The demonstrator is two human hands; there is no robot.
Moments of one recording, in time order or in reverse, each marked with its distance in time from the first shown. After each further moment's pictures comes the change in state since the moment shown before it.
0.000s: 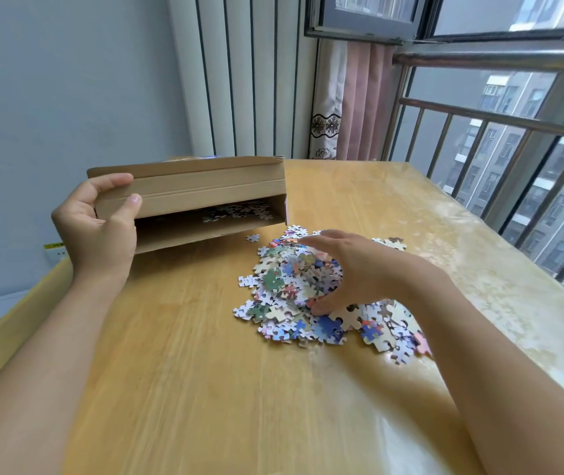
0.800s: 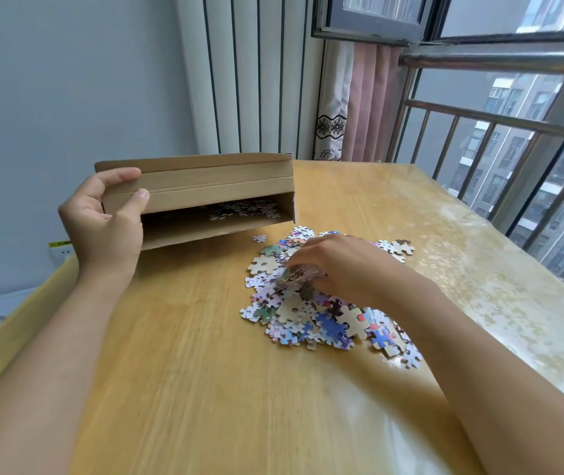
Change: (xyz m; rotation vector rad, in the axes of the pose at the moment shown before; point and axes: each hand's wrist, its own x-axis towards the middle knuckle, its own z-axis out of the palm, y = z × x) left_hand 0.005 0.000 -0.001 -0.012 -0.002 0.008; right_hand 0.018 -0.020 0.013 -0.216 0.205 -0.247
